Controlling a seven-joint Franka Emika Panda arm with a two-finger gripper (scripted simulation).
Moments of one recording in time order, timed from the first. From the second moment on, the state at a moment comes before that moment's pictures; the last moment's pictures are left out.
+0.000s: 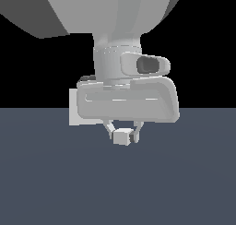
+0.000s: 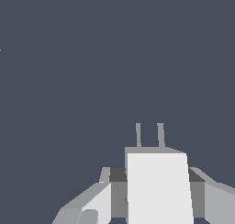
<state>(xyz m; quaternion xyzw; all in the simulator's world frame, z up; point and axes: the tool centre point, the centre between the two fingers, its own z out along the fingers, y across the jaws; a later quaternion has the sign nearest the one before) -0.057 -0.012 0.040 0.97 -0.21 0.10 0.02</state>
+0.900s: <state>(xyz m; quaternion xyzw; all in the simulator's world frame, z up) -0.030 0.029 0.079 0.99 0.04 0.10 0.00</state>
